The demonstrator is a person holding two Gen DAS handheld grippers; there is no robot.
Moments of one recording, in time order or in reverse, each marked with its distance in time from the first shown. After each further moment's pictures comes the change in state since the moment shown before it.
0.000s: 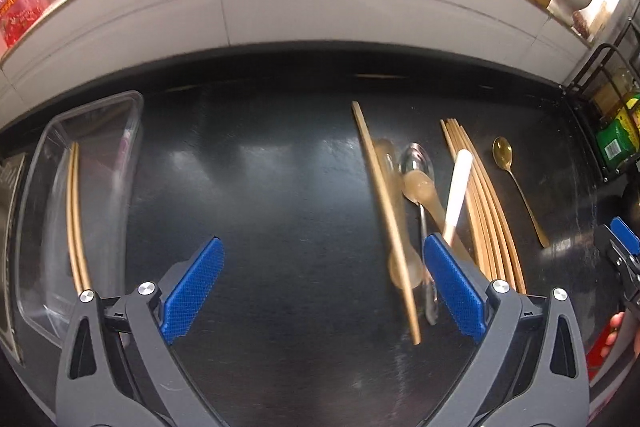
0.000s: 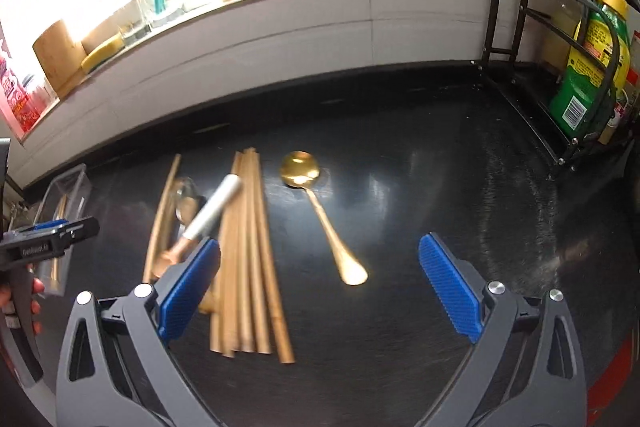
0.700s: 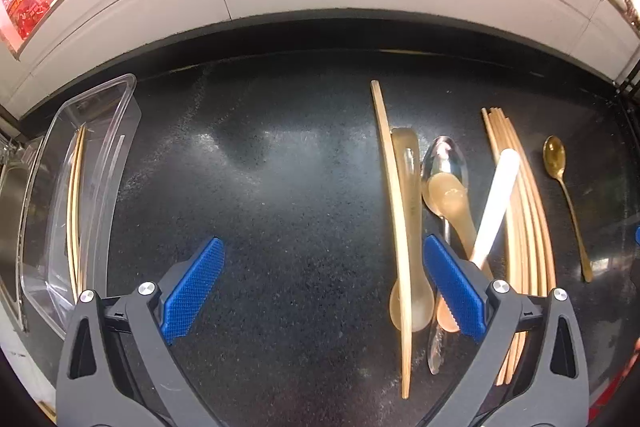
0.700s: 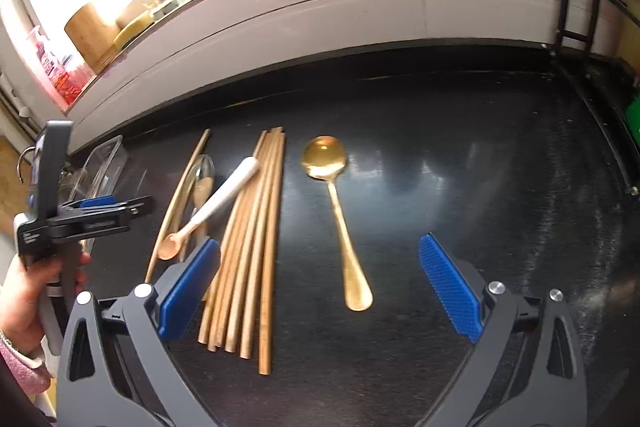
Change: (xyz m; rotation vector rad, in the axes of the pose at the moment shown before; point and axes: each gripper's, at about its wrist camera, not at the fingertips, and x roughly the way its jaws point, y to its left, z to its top) left arm 0.047 -0.028 0.009 -0.045 0.062 0.175; right arm 0.039 -0.026 0.019 -0.085 0.112 0.262
